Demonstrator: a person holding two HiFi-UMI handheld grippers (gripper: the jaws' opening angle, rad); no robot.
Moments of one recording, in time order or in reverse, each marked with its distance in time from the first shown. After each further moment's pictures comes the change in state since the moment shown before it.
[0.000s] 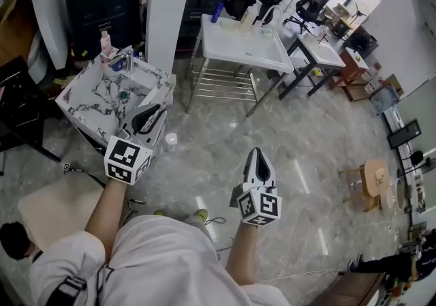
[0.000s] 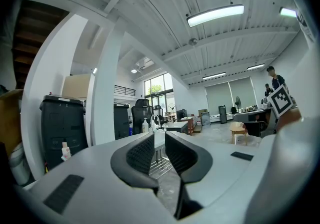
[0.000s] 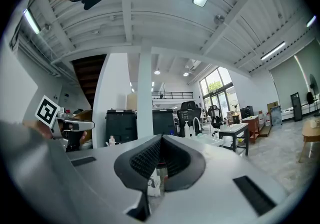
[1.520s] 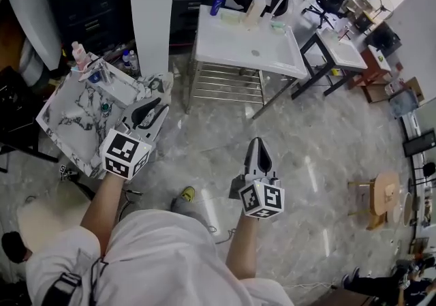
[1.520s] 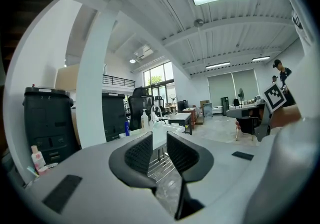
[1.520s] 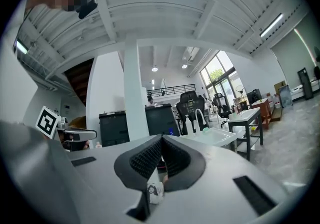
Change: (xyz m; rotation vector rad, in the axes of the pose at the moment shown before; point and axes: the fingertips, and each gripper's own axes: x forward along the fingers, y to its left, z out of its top) left arm 0.251 0.025 -0.024 0.013 0.106 0.005; right arm 0.228 -0.145 -0.022 0.130 0.035 0.090
